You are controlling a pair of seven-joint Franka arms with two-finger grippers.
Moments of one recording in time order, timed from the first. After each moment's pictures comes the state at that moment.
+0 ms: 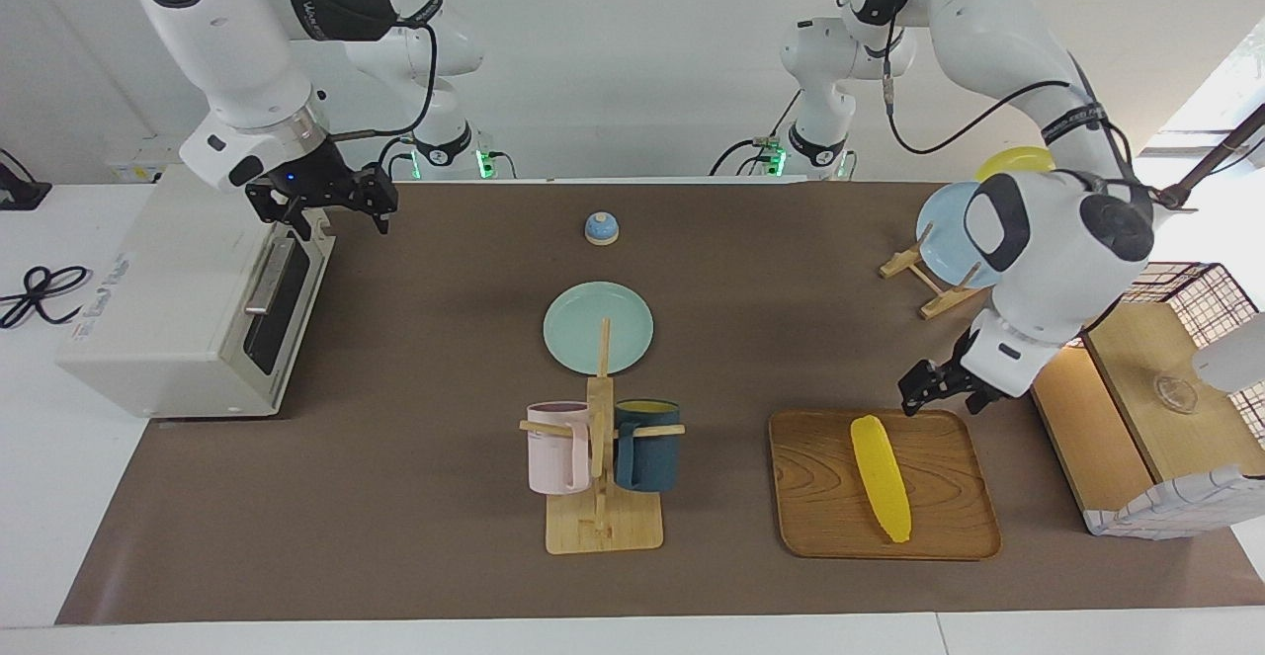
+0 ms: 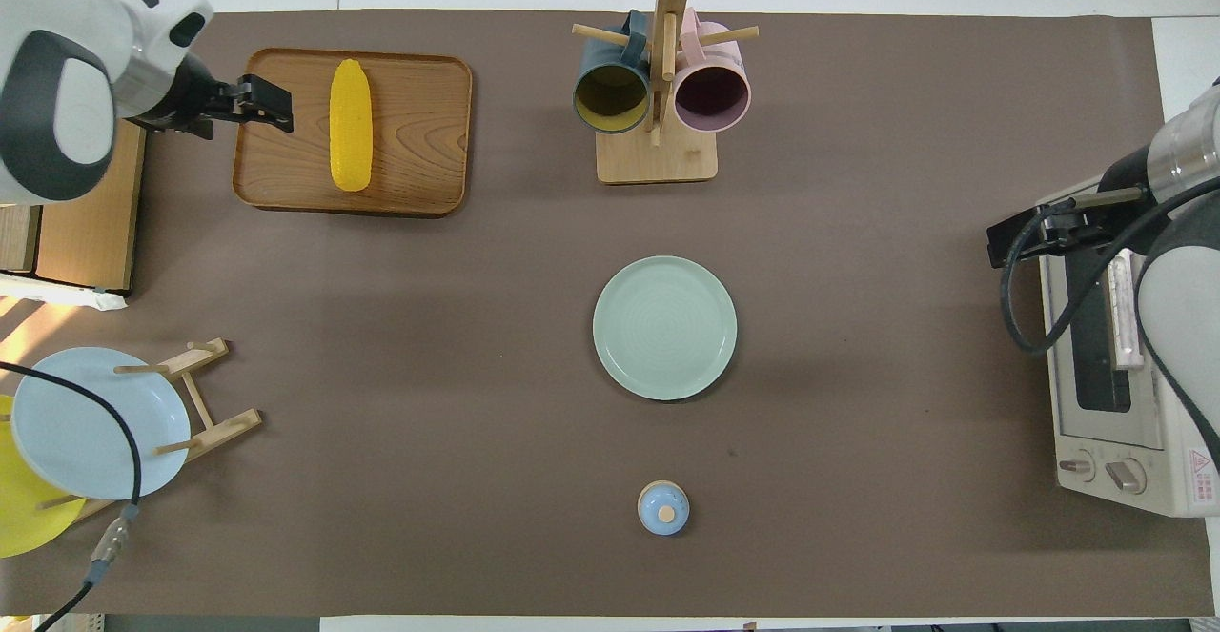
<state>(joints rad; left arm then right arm) -0.12 0.40 0.05 -1.42 -0.11 1.87 -0.03 0.00 0.02 0.06 -1.63 -0.01 1.57 -0.04</state>
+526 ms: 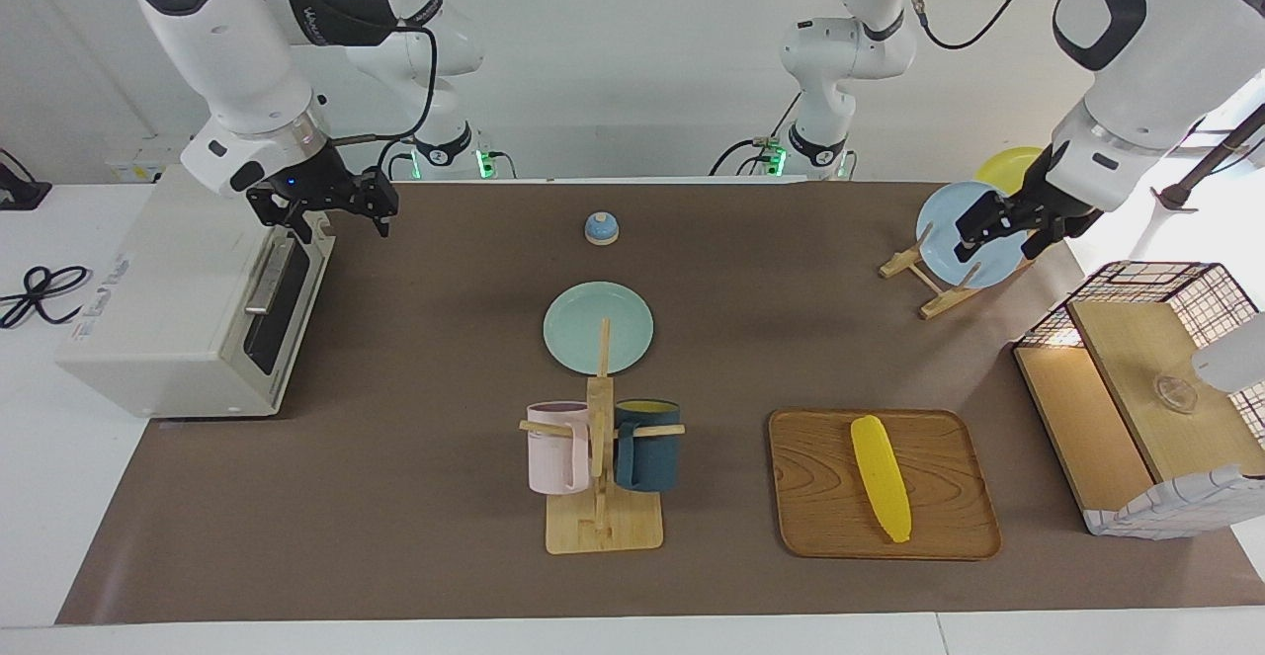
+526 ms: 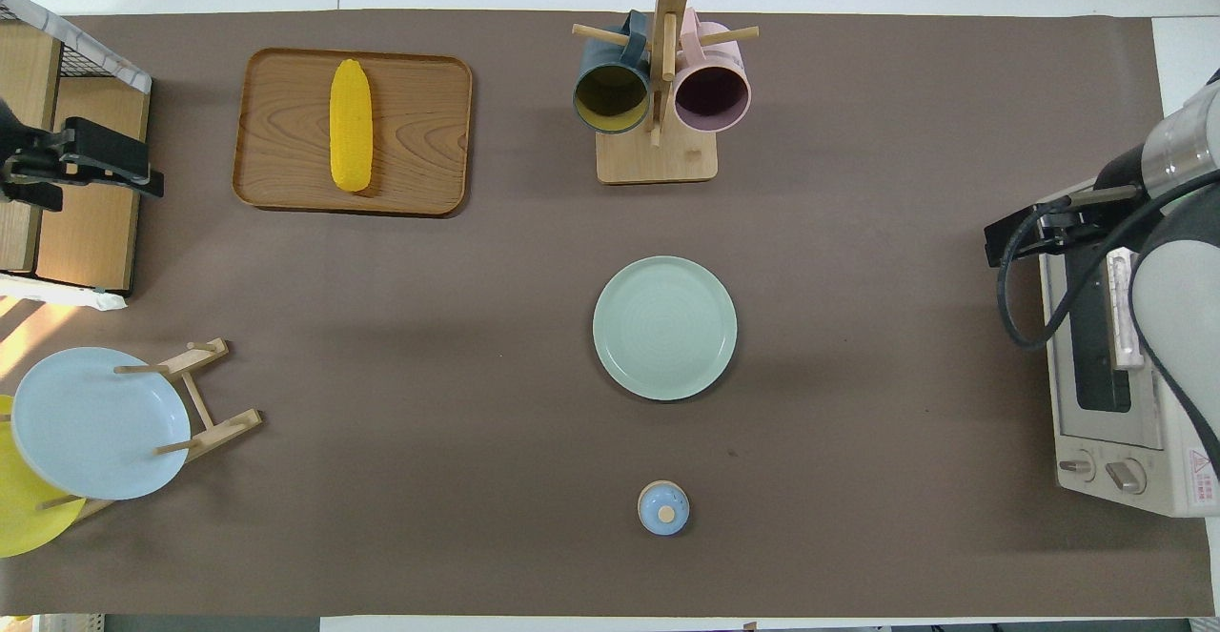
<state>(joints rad) -0.11 0.11 0.08 -1.43 -0.10 1.49 -0.05 0.00 0.02 0.06 -1.63 -0.01 1.57 -0.04</state>
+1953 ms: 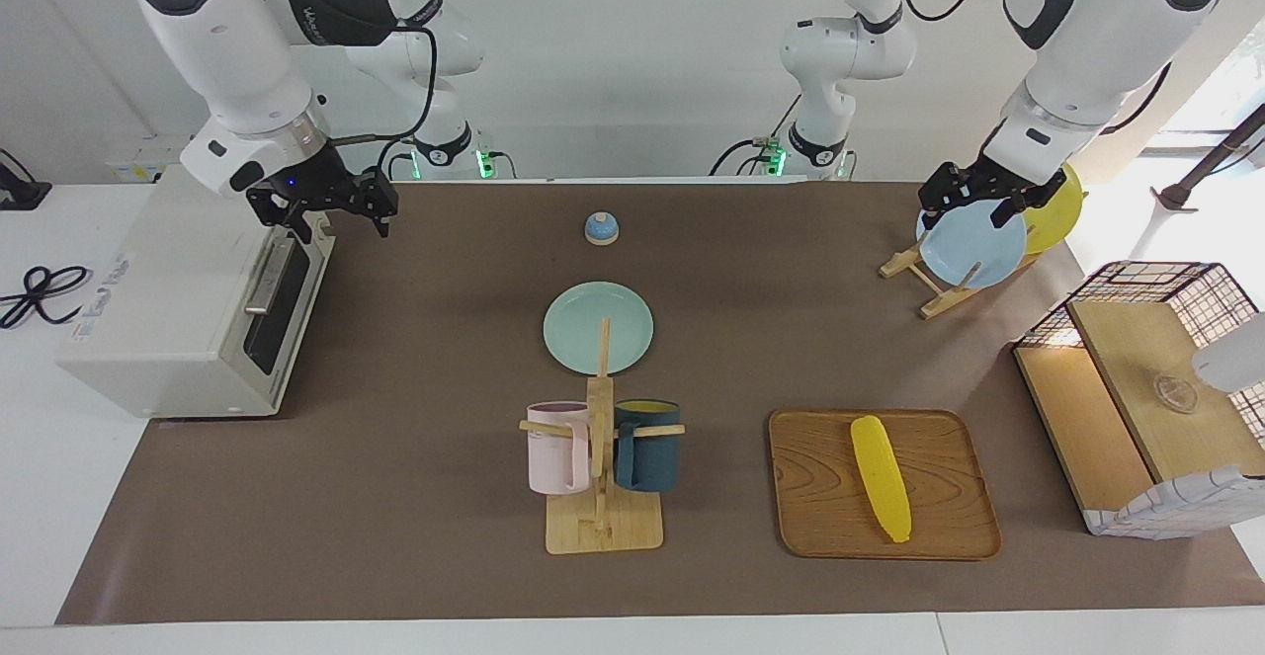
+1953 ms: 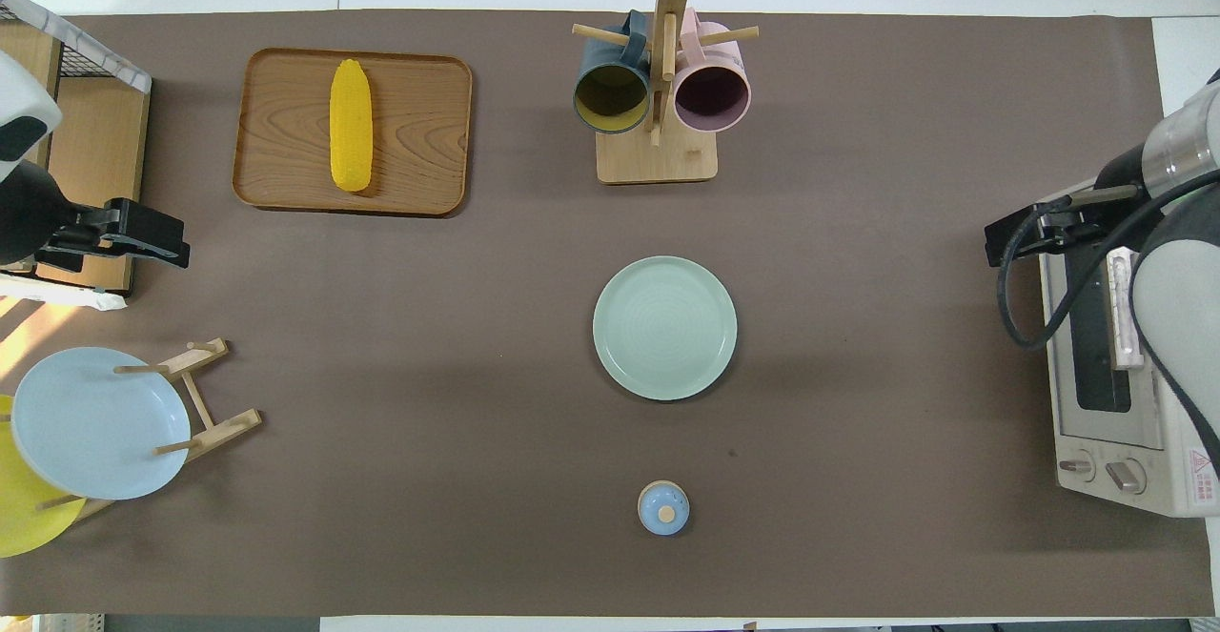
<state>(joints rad) -0.13 0.01 0.04 -1.61 -0.02 1.53 -0.04 0.00 0.02 0.06 -1.63 -0.01 1.57 -0.04</state>
